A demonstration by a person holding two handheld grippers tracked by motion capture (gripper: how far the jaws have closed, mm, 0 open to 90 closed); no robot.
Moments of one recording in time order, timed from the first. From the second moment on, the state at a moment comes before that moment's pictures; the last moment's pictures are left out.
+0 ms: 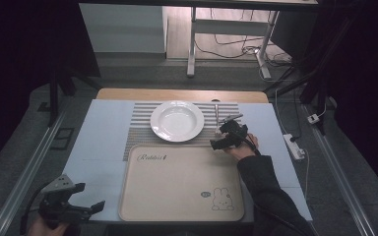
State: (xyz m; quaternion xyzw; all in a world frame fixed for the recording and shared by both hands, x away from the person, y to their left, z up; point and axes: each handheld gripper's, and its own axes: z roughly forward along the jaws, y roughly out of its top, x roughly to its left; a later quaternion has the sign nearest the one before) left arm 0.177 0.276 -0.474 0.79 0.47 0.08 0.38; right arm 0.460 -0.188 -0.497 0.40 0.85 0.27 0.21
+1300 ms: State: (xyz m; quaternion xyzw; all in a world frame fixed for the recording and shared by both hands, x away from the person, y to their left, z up) left arm 0.178 0.273 -0.474 0.80 0.47 0.09 0.37; right arm 0.469 -0.167 -0.501 0.31 0.89 0.16 0.29
